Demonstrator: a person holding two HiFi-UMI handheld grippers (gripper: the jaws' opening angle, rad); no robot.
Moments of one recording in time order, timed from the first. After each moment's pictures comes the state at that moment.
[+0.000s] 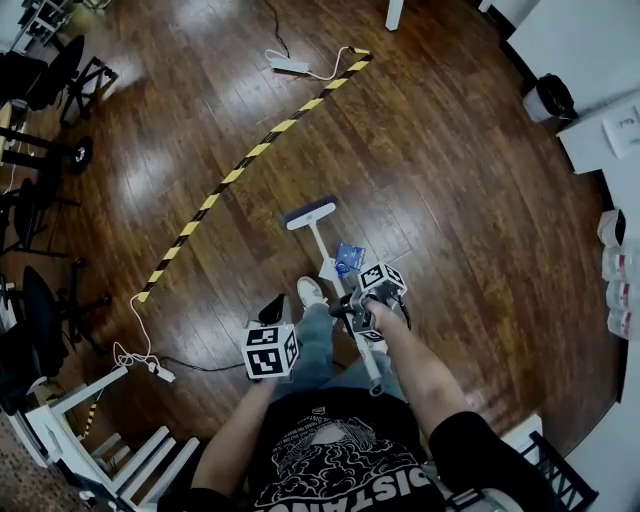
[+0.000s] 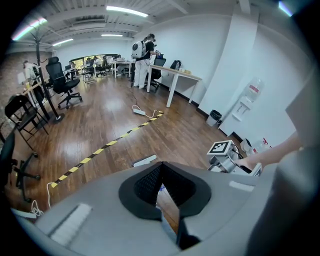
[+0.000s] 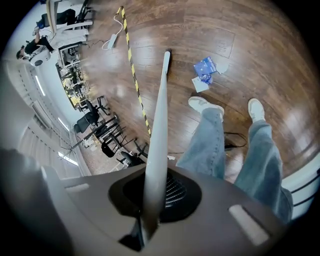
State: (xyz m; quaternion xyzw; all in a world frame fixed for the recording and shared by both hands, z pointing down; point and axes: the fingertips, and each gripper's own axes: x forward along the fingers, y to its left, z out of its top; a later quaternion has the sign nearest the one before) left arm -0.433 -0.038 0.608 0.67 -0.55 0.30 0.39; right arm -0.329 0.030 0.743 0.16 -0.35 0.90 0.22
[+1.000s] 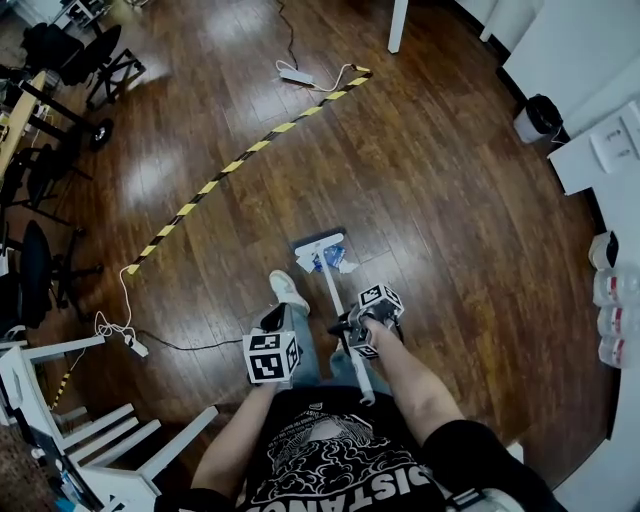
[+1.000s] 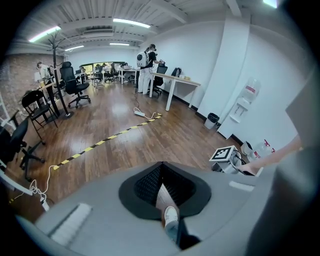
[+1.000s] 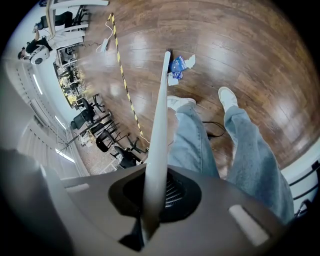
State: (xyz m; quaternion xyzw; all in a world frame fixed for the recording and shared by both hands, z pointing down) left arm -0.311 0.111 0.592 0.65 -0.60 0.27 0.38; right arm -0.202 0.182 0.736 0.16 -0.34 0.90 0.23
